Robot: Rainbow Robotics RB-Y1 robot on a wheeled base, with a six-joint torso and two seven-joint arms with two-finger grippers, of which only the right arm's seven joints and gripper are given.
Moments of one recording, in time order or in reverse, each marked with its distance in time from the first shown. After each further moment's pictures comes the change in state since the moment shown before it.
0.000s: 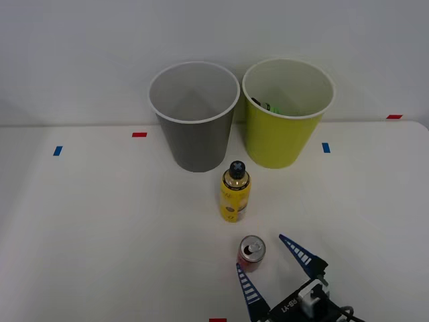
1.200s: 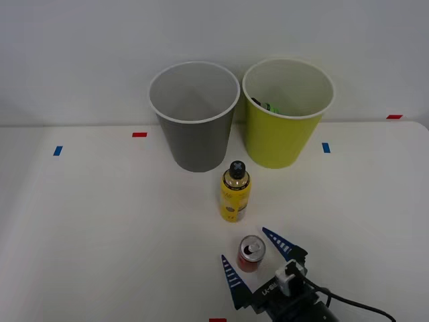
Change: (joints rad) arm -0.119 0.041 0.057 0.000 -0.218 0.092 0.137
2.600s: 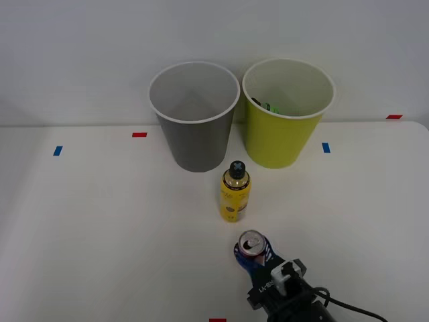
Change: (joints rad) arm 0.014 0.023 -0.001 -0.001 -0.006 -0.056 0.085
